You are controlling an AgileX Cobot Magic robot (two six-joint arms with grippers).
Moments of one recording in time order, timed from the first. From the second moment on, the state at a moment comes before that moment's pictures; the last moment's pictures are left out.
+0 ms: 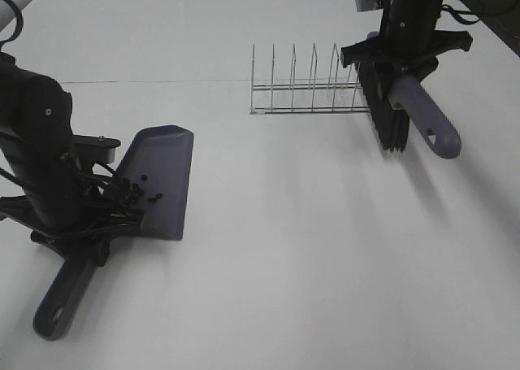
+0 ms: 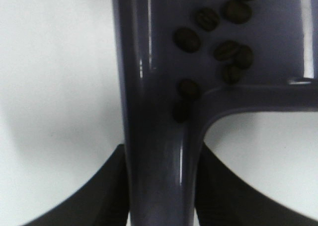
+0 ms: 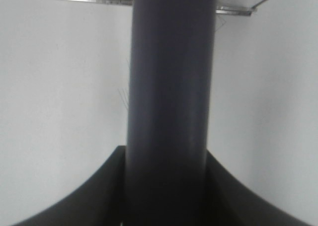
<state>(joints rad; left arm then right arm) -0.39 2.00 -1.01 0.02 0.70 -0.30 0.21 2.34 -2.09 -0.16 1.23 0.20</state>
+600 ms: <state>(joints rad) -0.39 2.00 -1.01 0.02 0.70 -0.30 0.21 2.39 -2.09 -0.17 1.23 0.20</state>
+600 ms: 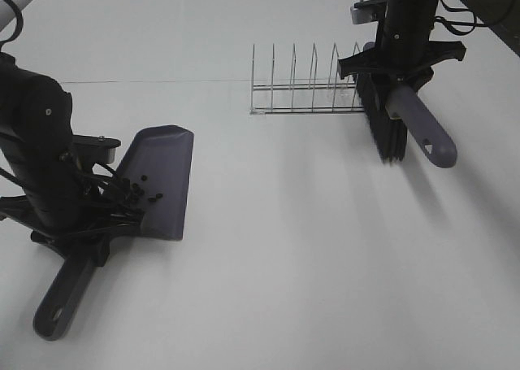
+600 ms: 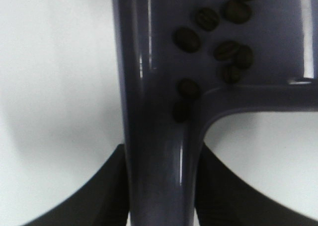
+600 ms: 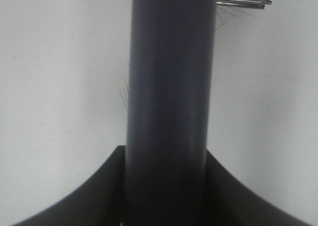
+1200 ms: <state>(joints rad) -0.39 2.00 -1.01 0.02 0.70 -0.30 0.21 2.47 -2.23 -0.18 1.23 0.20</state>
